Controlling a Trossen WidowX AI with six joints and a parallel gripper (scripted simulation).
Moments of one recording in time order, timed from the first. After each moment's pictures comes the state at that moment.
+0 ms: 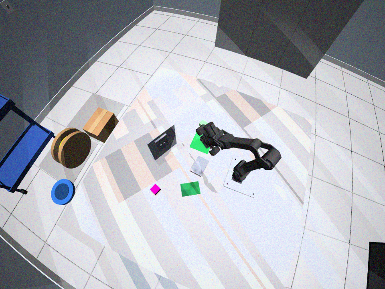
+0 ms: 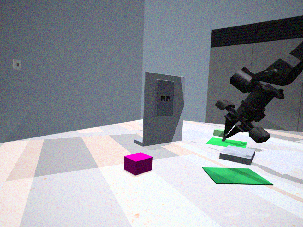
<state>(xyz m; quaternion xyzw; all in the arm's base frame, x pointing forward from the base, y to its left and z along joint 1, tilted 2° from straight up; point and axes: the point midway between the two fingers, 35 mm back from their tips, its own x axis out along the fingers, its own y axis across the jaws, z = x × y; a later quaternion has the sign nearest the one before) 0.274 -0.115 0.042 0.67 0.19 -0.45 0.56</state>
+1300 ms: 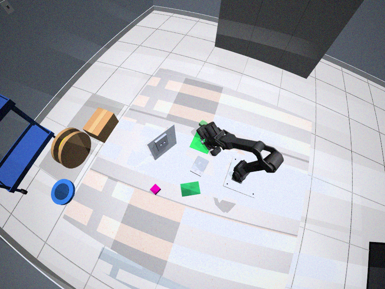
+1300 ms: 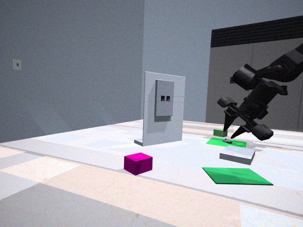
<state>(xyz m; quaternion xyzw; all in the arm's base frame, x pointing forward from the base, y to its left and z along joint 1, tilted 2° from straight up) 0.267 -0.111 0.051 0.67 0.19 -0.45 0.56</state>
